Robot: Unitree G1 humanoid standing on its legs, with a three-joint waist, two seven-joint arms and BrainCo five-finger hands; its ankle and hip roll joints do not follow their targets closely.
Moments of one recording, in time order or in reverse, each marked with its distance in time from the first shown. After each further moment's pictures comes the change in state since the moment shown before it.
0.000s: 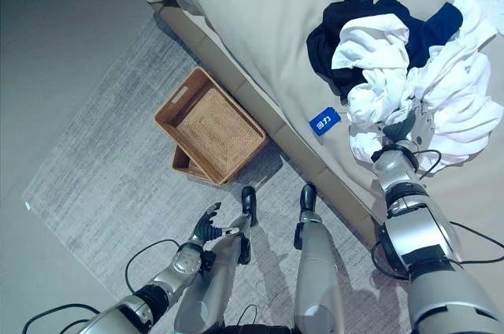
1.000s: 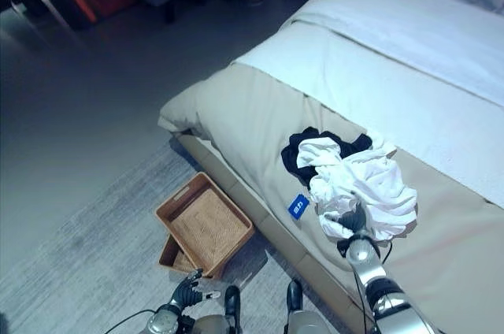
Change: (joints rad) left arm 0.273 0.003 0.127 0.033 0.100 0.019 -0.125; right arm 0.569 0.195 -0.081 -0.345 -0.062 -0.099 0.125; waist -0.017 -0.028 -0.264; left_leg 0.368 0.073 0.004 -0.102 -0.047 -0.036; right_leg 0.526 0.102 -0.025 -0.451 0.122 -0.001
